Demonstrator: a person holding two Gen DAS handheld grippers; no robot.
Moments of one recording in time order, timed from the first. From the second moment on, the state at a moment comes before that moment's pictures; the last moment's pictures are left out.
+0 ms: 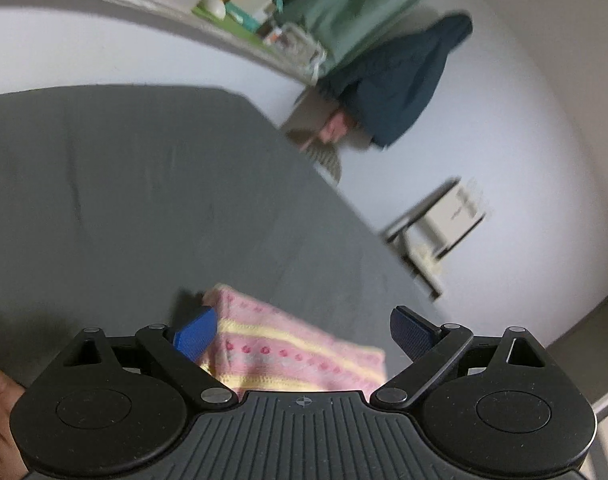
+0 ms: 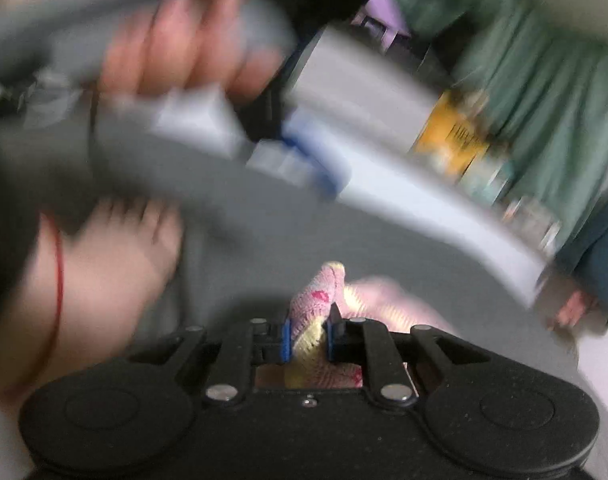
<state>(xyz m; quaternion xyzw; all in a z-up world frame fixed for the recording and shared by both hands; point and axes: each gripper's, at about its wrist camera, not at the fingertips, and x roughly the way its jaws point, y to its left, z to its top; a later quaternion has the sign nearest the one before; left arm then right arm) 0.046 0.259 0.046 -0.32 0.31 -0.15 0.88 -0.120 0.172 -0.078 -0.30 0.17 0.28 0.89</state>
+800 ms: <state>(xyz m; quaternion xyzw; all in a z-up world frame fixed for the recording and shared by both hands) 0.078 0.228 0.019 -0.20 0.48 -0.20 0.83 -0.168 0.016 -0.037 -0.25 0.22 0.19 0.92</state>
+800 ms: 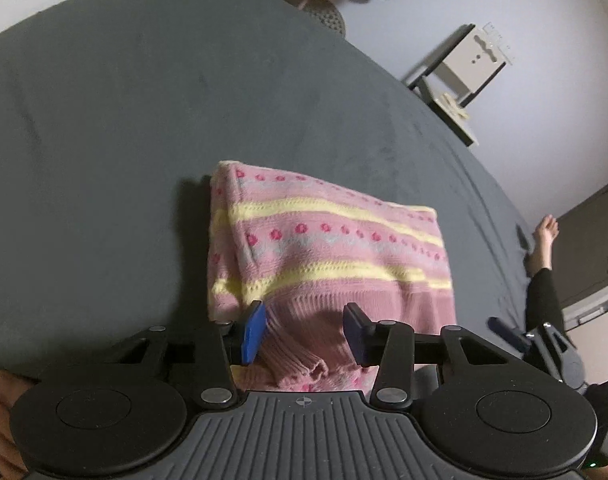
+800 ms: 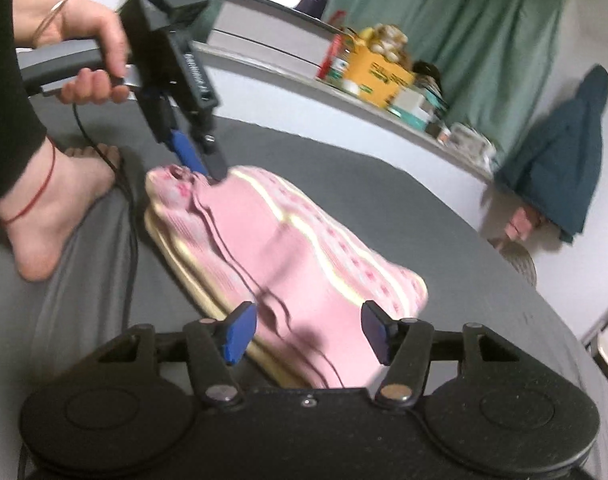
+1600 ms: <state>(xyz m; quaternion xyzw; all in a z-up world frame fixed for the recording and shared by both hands) 0.062 0.236 0.020 -0.19 0.49 -0.21 0.82 -0.159 0.010 -0.048 -0.25 0.22 0.20 0.92</state>
